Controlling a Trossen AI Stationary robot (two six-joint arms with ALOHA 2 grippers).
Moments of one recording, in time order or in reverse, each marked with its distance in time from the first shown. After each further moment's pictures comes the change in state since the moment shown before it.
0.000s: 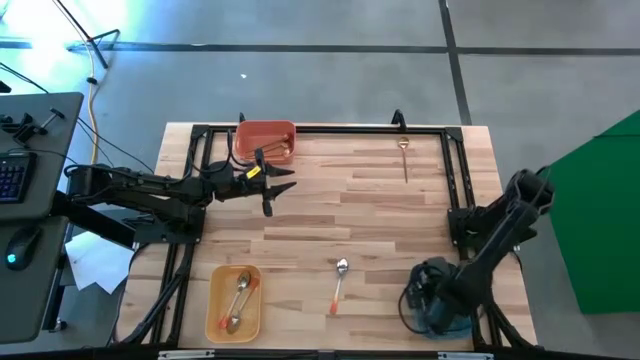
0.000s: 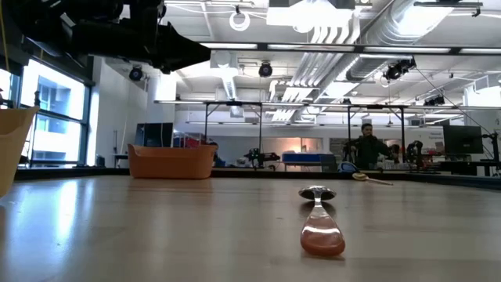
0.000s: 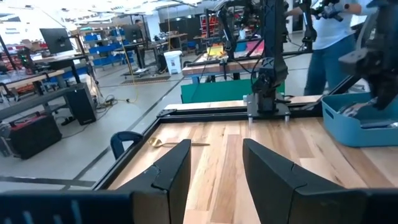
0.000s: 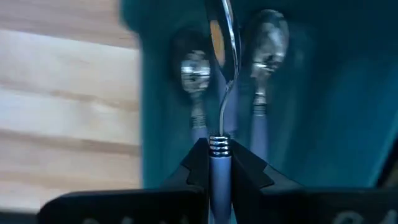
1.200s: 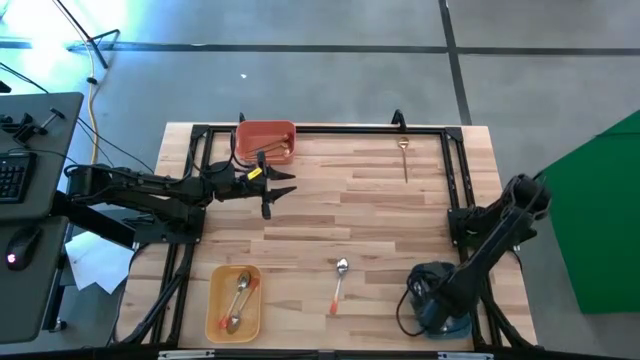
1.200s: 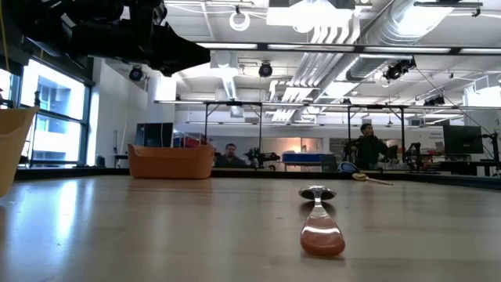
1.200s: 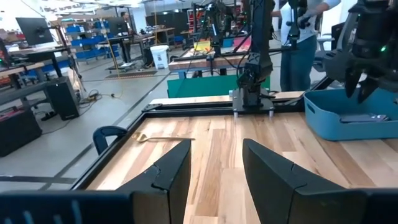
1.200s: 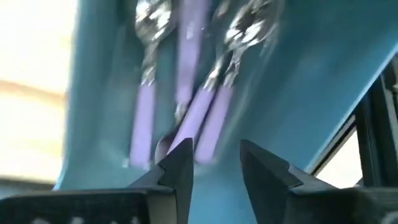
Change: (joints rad) left arm -0.001 0.000 0.000 -0.029 0.056 -0.027; right arm -0.018 0.050 0.006 -0.039 -0.228 -0.262
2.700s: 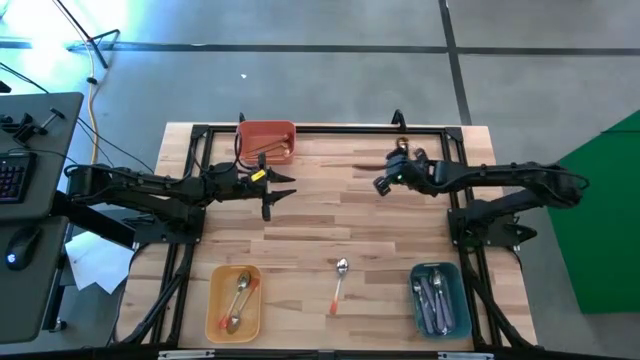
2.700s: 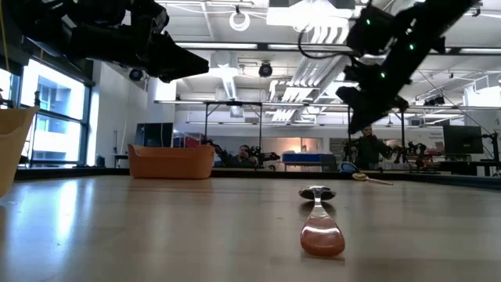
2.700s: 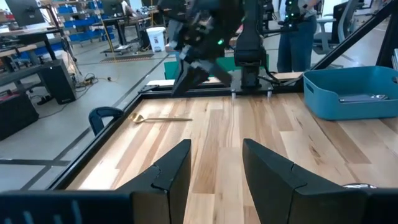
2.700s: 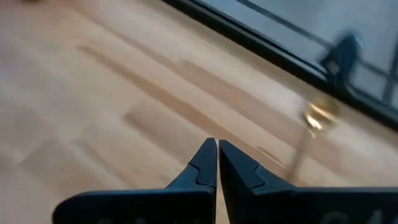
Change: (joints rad) left arm 0.000 0.000 0.000 -0.079 0.001 0.001; right arm -1.171 -0.420 -0.463 0.777 0.779 -1.617
